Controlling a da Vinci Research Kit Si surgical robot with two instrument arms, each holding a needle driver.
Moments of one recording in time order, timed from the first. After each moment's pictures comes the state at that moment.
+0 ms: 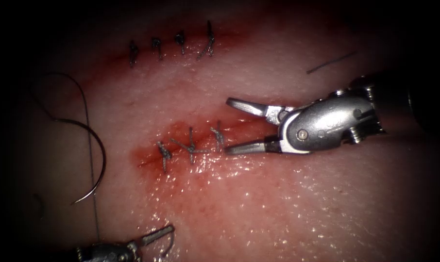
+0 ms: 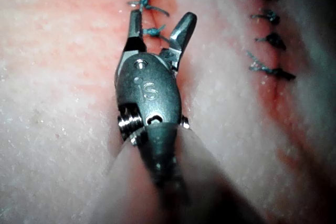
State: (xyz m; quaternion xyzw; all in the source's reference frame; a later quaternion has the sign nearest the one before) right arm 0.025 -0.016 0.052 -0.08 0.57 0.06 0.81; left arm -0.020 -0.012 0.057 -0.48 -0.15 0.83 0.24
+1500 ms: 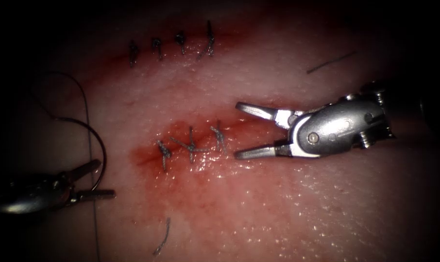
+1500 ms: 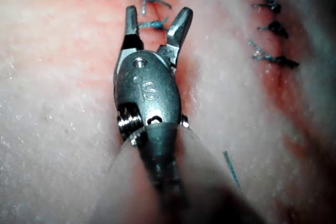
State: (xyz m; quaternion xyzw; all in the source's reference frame) right arm 0.024 -0.016 0.052 -0.06 0.56 0.09 0.82; left arm -0.010 -0.003 0.059 -0.36 -0.10 0.85 0.36
